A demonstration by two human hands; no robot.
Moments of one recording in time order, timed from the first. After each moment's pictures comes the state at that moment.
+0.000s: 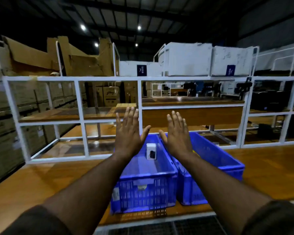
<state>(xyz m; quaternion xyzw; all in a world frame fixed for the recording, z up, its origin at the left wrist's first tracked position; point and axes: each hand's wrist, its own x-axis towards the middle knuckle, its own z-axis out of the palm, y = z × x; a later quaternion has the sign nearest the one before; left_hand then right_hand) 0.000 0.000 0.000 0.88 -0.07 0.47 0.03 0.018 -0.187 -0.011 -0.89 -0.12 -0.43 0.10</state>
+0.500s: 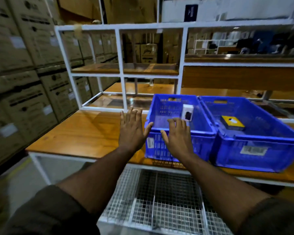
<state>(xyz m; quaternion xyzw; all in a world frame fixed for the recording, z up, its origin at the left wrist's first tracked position) -0.079 0.099 -0.141 0.92 0.06 0.38 0.01 -0.034 -0.080 -0.152 -0.92 -0.23 -0.29 0.15</state>
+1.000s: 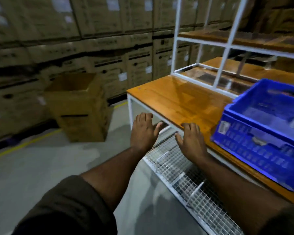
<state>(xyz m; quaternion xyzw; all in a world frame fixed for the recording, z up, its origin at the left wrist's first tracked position) -0.266 0.134 -0.232 0.86 0.38 0.35 0.01 -0.115 0.012 -0.238 -0.82 -0.51 -0.11 0.23</state>
